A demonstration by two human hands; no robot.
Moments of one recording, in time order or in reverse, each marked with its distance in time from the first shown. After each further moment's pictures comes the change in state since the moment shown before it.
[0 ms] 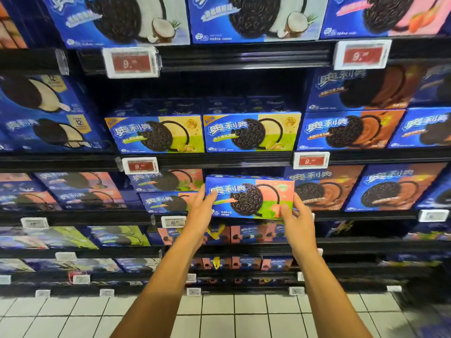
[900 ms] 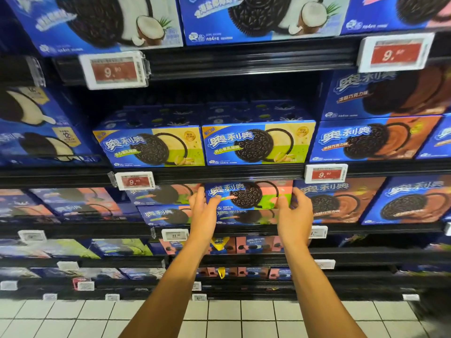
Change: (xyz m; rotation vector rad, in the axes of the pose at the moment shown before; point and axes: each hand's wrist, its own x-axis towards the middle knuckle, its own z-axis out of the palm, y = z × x) left_hand 0.047 -0.001 0.014 0.037 0.141 0.029; right_hand 0.060 -0.005 0.049 -0.053 0.278 0.042
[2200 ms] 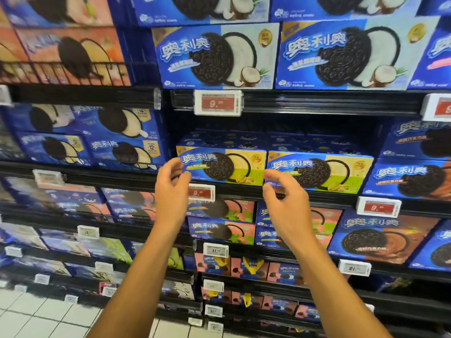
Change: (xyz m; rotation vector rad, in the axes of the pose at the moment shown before) left_hand -0.001 0.082 -0.182 -0.109 0.325 0.400; right_hand -0.087 -0.145 0.046 0.034 -0.412 -0.616
